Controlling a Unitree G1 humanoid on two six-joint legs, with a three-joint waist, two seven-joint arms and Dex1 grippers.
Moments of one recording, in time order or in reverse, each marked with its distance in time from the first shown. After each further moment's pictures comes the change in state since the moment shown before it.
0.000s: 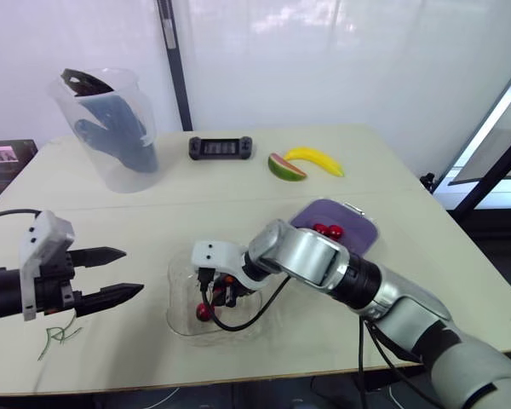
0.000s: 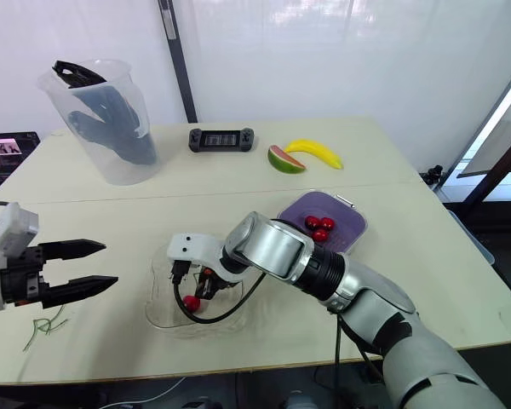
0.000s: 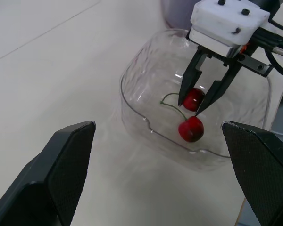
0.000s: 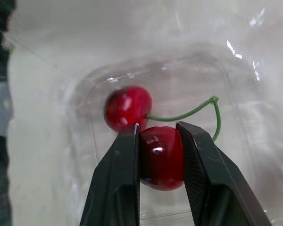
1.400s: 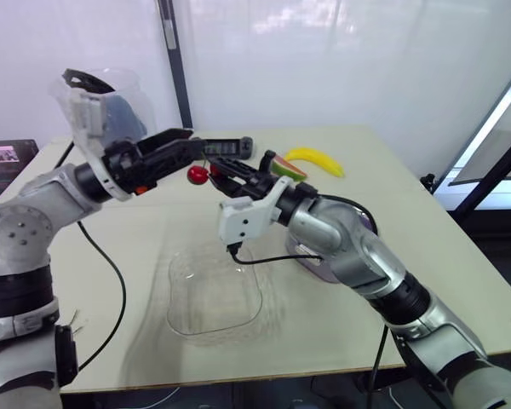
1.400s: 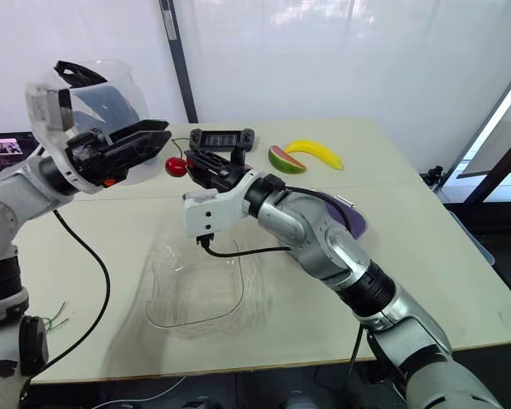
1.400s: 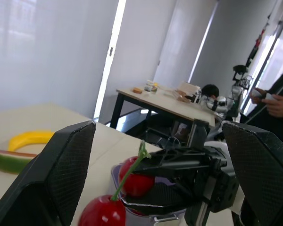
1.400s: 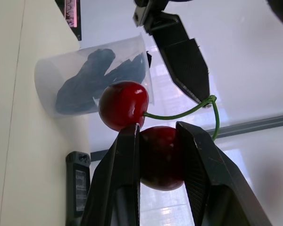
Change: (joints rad) left arm -0.869 -0.360 -0.351 0.384 -0.265 0.057 0.257; right arm 0.235 -0.109 -0.318 -0.134 -0.875 -1.177 -0.442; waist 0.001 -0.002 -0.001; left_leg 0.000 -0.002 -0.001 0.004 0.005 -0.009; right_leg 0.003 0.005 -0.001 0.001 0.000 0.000
